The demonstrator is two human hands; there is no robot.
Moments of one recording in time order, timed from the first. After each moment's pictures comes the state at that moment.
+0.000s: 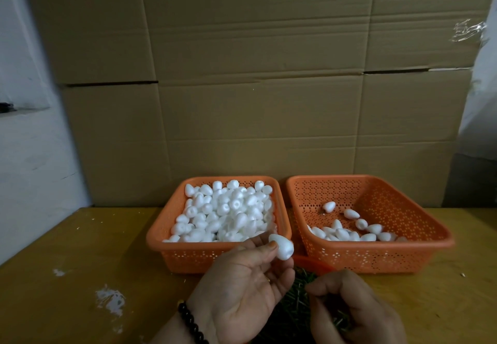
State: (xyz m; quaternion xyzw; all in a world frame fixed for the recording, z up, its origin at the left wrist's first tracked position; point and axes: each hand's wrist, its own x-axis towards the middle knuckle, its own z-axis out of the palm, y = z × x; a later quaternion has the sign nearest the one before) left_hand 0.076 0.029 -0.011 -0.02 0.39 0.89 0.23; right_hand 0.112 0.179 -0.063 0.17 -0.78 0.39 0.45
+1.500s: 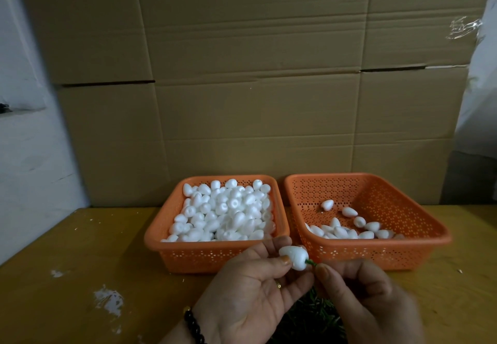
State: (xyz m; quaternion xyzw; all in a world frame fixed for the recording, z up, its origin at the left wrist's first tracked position) left_hand 0.089 0.042 -0.004 0.02 0.38 0.89 0.25; right_hand 0.116 0.184 -0.048 0.05 -0.74 0.58 0.33
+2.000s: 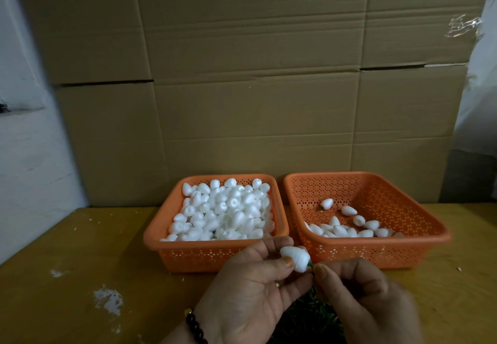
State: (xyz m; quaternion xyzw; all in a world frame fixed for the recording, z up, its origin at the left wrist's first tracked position) left_hand 0.088 0.044 -0.012 0.04 0.41 0.89 0.22; right_hand 0.117 0.185 -0.045 0.06 -0.76 0.55 0.33
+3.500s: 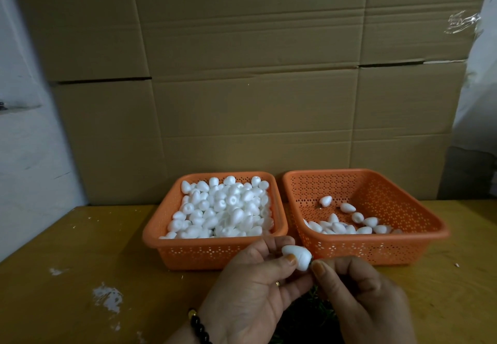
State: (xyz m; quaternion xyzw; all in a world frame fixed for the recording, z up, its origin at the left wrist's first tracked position) left_hand 0.090 0.049 -0.015 0.03 0.43 0.88 0.19; right_hand 0.114 0.187 -0.052 0.08 -0.77 0.55 0.32
